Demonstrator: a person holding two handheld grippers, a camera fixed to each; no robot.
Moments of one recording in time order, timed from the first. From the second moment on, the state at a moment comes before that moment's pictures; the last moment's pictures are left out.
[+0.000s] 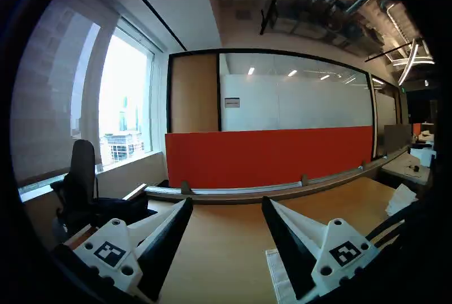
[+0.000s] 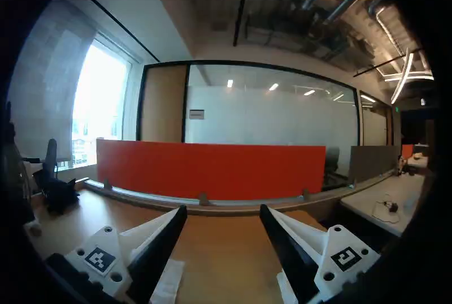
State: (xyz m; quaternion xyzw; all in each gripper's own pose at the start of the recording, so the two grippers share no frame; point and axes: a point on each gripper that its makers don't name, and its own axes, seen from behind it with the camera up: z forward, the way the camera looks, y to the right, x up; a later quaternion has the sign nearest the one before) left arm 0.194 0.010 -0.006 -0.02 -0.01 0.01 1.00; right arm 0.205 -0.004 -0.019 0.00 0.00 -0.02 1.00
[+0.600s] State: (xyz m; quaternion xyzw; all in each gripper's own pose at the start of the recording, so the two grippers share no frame) left arm 0.201 0.051 -0.008 -0.13 -0.07 0.05 0.99; right arm 0.222 -0.044 -0.023 0.09 -0.05 -0.06 0.99
